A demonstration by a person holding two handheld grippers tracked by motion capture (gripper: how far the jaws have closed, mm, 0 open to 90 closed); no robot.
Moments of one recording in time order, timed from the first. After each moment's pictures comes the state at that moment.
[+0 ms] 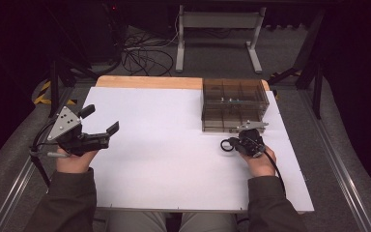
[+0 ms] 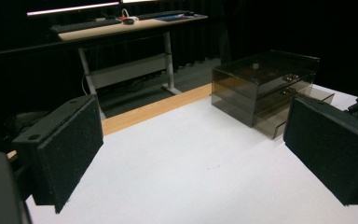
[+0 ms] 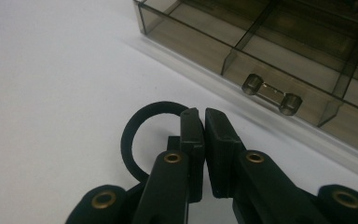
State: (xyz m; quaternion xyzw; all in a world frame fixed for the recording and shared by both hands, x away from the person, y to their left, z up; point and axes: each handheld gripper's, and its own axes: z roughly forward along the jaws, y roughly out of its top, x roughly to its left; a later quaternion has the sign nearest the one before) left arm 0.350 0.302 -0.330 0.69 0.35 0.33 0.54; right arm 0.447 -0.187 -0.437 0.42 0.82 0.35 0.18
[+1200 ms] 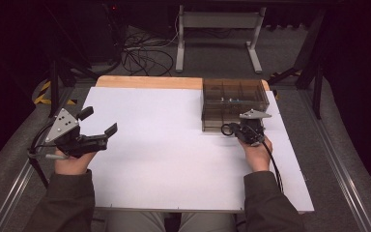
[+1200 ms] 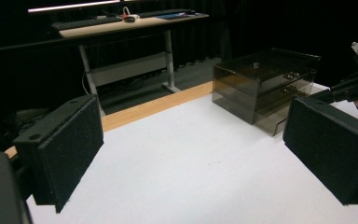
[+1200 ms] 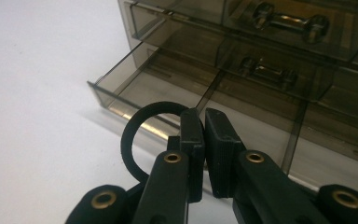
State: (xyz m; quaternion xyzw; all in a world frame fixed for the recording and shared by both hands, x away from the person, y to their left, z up) left arm 0.347 0.308 -0.334 0.68 0.35 0.33 0.55; right arm 0.477 -0.187 -0.428 0.44 0.77 0.40 0.23
